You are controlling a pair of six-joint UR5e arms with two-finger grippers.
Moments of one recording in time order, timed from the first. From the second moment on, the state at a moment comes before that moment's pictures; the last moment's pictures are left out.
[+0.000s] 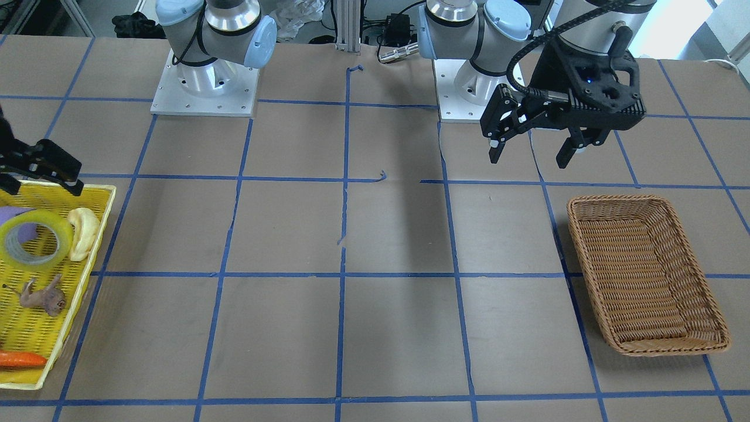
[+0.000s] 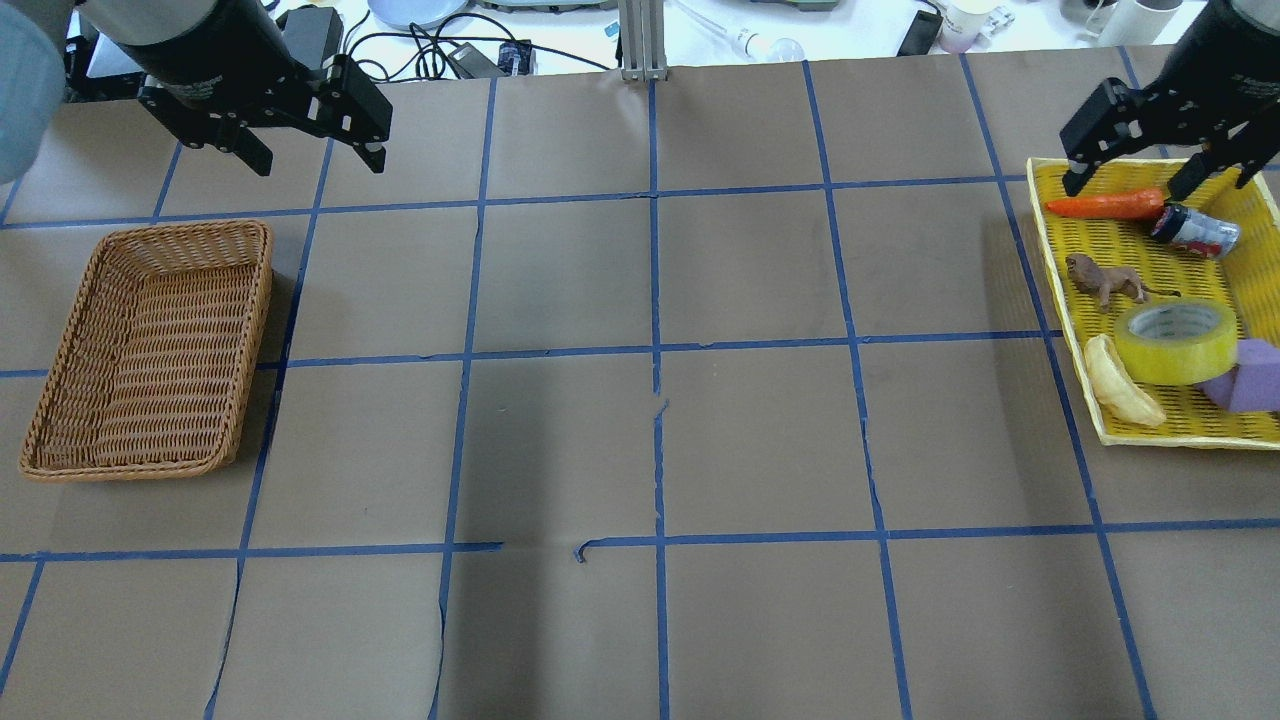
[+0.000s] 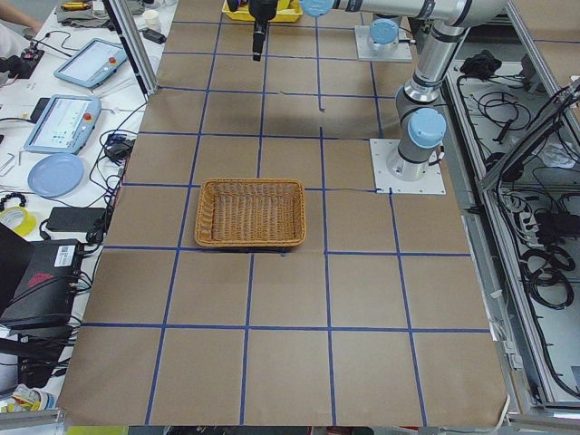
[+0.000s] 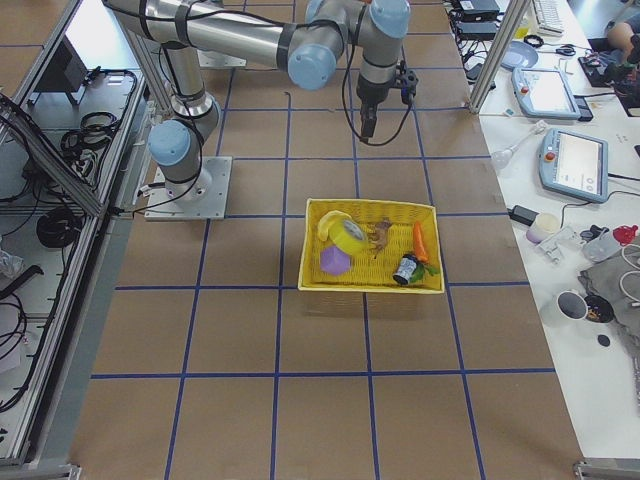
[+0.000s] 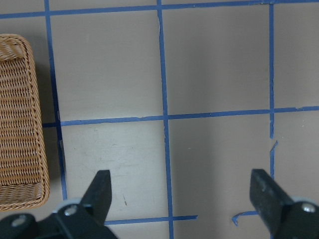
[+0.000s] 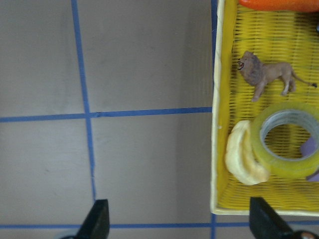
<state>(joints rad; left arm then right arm) -1.55 -1.59 -1.48 -1.49 1.54 0.06 1.18 -1.41 1.51 -1.56 -1.57 -0.45</state>
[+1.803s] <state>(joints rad) -1.55 -1.58 -1.49 -1.49 1.54 0.05 1.06 -1.24 1.83 -1.94 -1.80 -1.28</state>
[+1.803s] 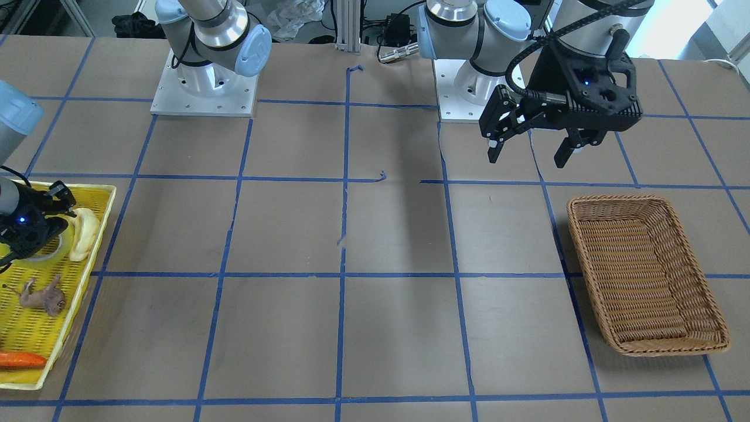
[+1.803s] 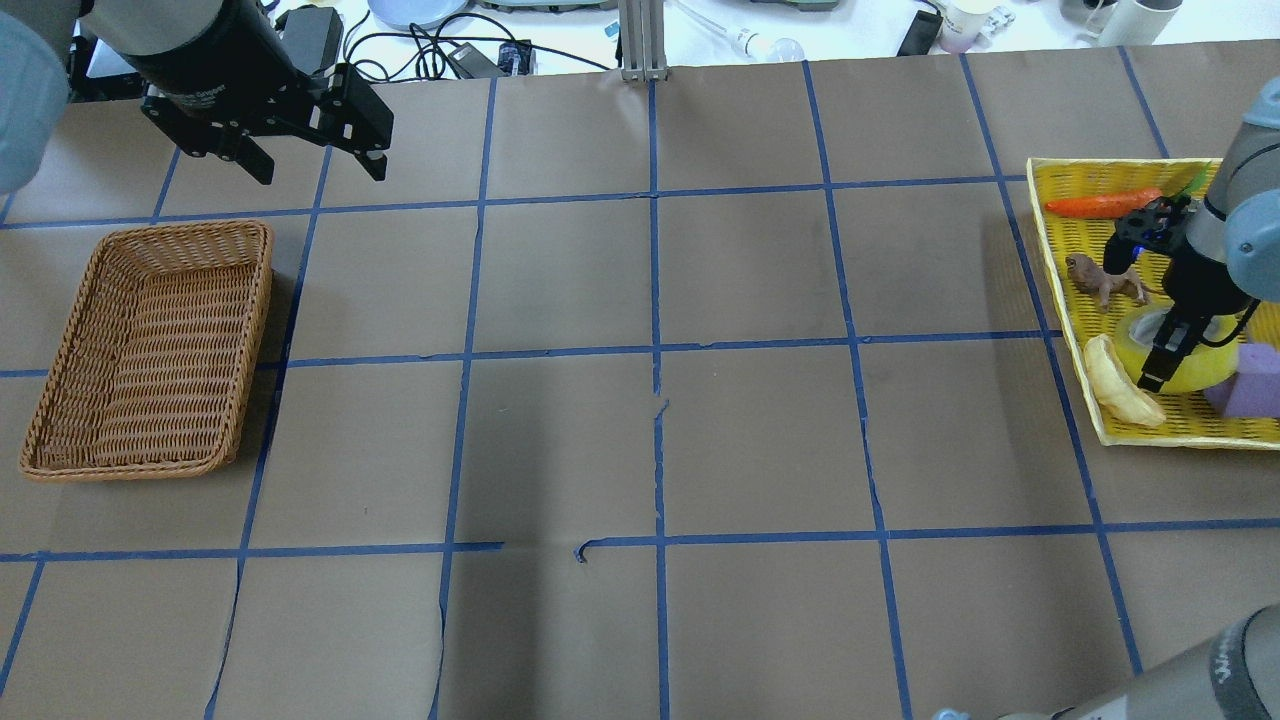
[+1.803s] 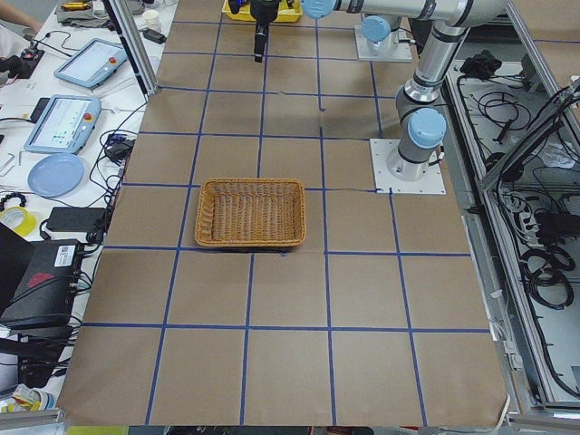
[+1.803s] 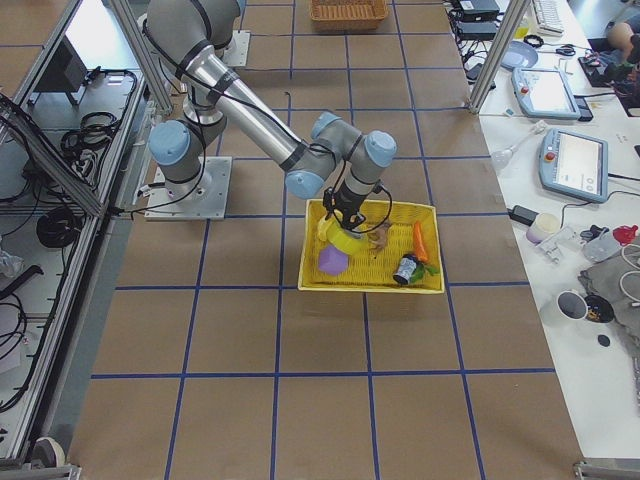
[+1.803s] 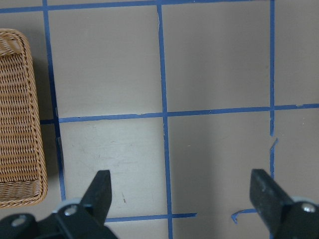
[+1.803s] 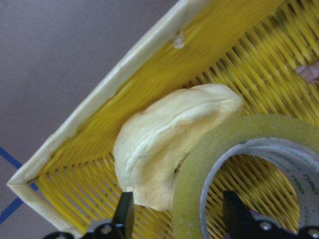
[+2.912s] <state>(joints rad) -1.55 -1.58 -1.49 -1.49 1.54 0.05 1.32 -1.27 1.55 -1.85 -1.34 -0.92</state>
